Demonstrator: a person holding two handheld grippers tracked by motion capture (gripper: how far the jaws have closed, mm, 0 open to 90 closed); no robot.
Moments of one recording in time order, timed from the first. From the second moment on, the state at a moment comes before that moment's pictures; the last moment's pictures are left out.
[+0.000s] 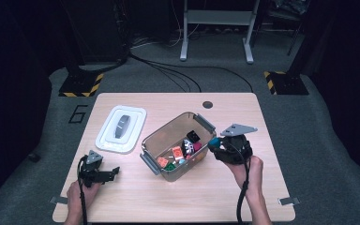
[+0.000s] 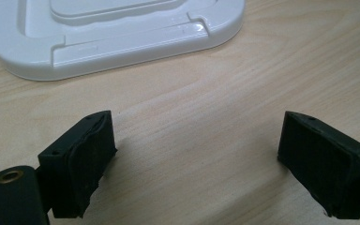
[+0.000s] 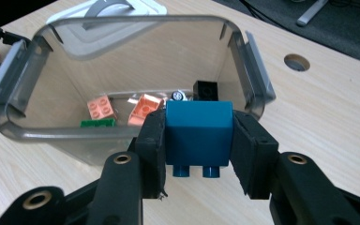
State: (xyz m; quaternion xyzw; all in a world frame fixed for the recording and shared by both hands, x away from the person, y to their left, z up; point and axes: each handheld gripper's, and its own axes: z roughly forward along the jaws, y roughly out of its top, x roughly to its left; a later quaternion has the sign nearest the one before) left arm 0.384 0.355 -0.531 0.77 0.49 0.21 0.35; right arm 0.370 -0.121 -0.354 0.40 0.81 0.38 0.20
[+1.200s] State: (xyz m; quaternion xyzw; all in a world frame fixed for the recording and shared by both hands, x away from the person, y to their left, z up) left arm 0.384 0.356 -0.530 0.78 0.48 0.21 0.34; right arm 0.400 -0.042 -0.369 0.33 0.86 0.37 0.12
